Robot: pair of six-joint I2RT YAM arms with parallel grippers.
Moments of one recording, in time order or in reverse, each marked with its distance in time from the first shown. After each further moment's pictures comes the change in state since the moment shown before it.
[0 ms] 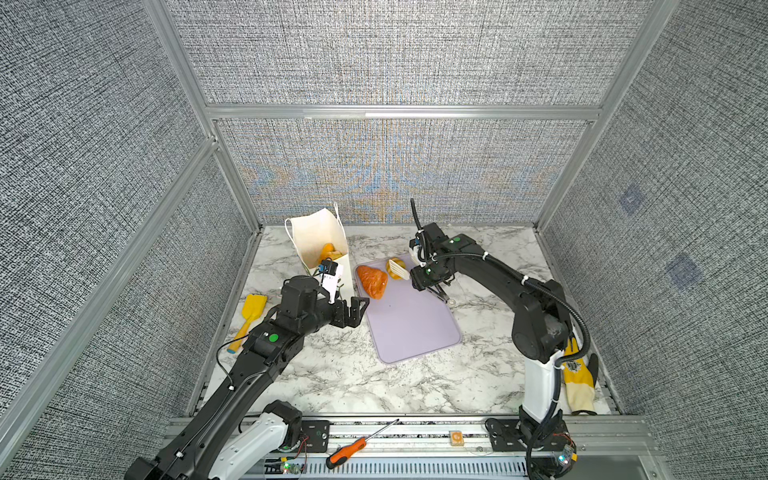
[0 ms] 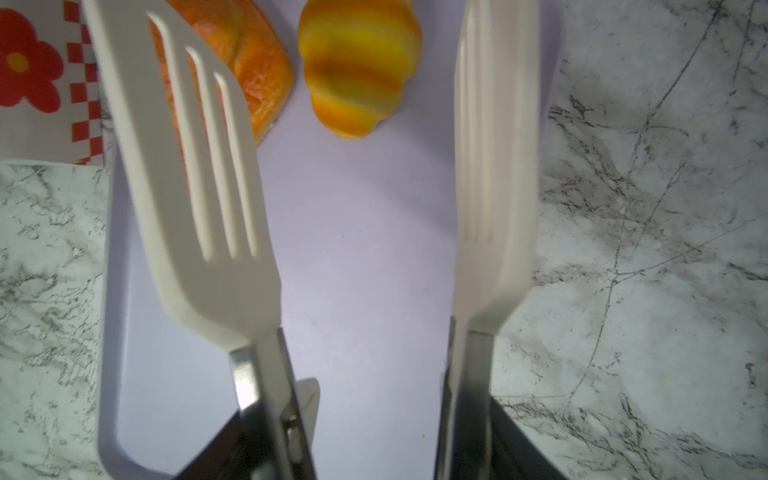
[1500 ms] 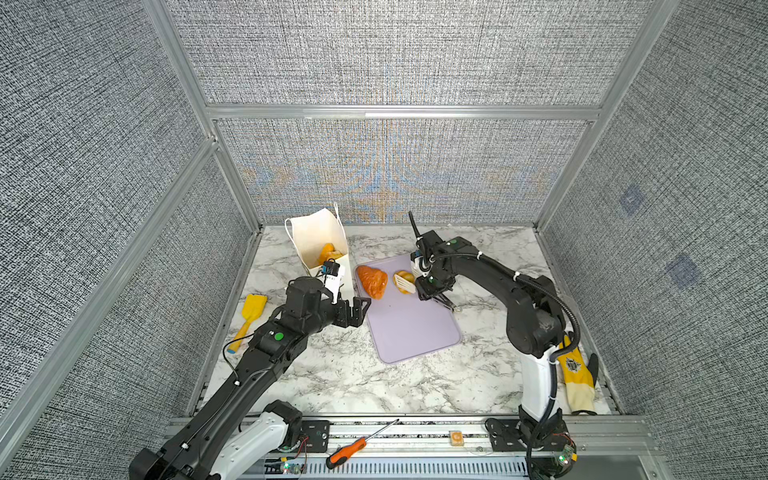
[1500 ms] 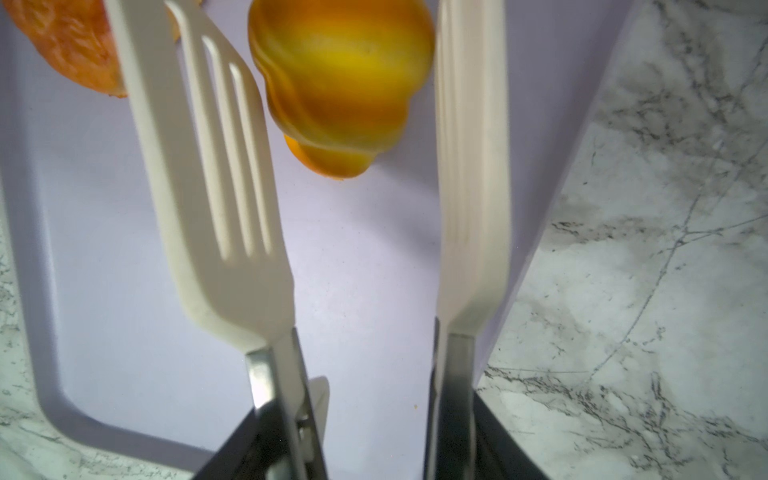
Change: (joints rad) left arm -0.007 0.026 -0.026 0.045 -0.016 -0.023; right arm -0.010 0.035 -0.030 -0.114 -0.029 -0.079
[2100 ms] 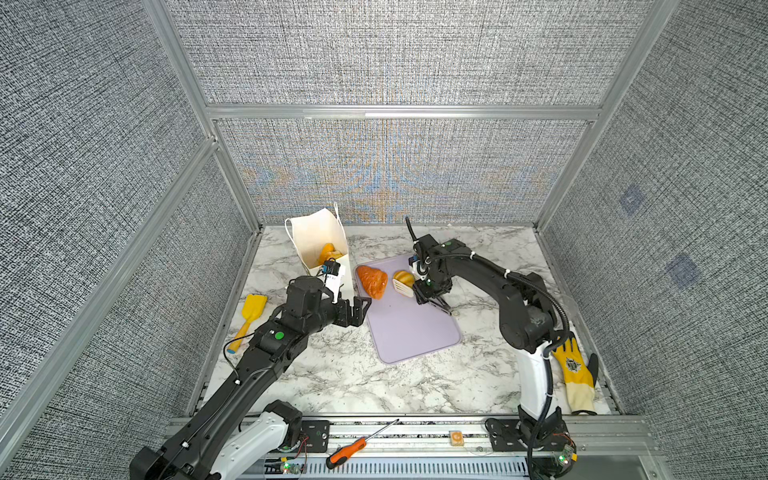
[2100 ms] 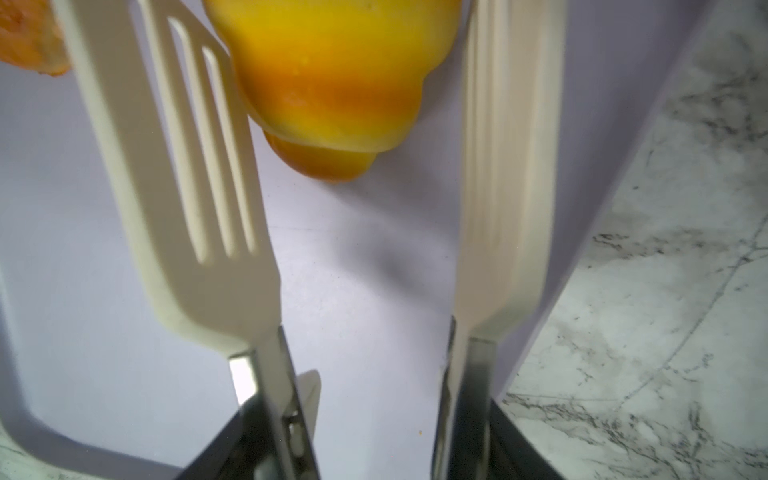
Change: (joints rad) left arm -0.002 0.003 0.005 0.001 0.000 0.000; right arm 0.002 0.072 0.033 -0.008 -0.008 -0.003
